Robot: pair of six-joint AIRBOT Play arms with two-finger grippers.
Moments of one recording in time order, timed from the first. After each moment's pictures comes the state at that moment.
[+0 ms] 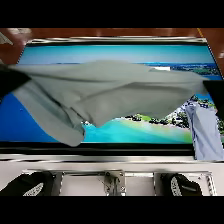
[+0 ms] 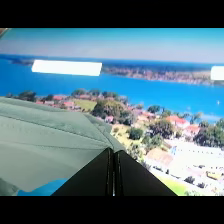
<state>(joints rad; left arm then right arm) -0.34 -0.97 1.94 1.17 -1.63 -1.40 -0.28 -0.57 1.37 -0.96 1.37 1.35</state>
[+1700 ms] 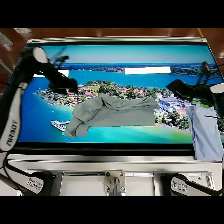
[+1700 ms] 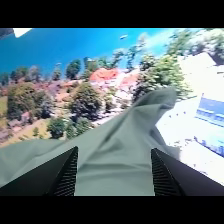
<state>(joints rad) -0.13 -1.72 1.86 1.31 -1.59 -1.56 -0.30 -1.33 1.11 -0.84 0.89 1.24</state>
